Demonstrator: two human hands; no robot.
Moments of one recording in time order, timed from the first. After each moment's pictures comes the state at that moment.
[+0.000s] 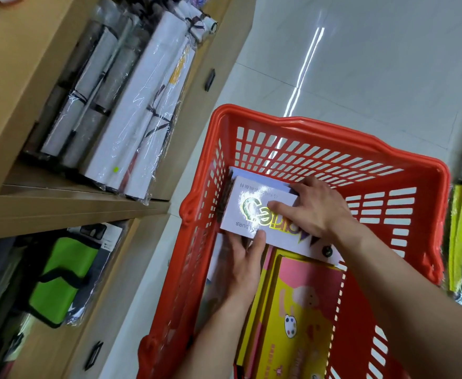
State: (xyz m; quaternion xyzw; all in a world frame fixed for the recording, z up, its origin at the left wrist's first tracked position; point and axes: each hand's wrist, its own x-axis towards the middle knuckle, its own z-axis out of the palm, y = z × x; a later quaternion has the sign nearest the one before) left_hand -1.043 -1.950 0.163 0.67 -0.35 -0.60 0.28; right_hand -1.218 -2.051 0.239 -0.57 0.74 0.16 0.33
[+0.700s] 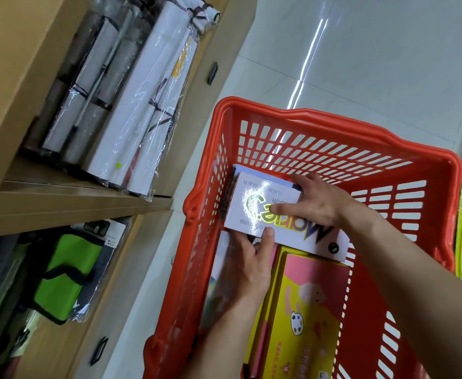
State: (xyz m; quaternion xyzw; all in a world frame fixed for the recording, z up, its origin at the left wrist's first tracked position) left_hand -1.046 -1.947 0.170 0.70 -0.42 -0.53 0.23; right_hand -1.222 -2.062 0.234 -0.53 0.71 0.16 0.45
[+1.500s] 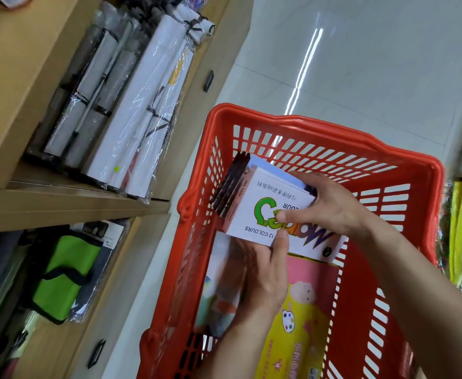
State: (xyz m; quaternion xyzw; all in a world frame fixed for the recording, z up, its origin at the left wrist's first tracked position) left_hand -1.088 -1.948 0.225 0.61 -0.34 -0.58 0.42; right_hand -1.233 -2.041 0.290 -0.50 0.68 -0.07 0.53
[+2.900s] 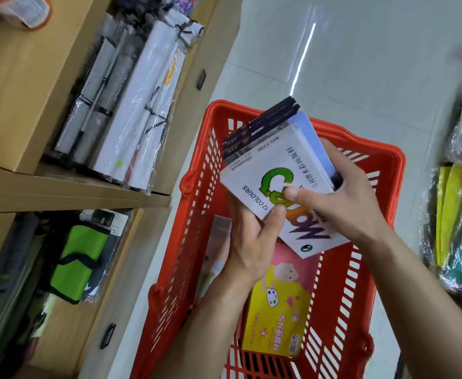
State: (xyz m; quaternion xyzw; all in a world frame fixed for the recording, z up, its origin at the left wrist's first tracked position) left_hand -1.060 -1.971 0.315 0.52 -0.50 -0.58 0.37; right_hand -1.226 -1.993 0.368 -0.47 0.66 -0.36 0.46
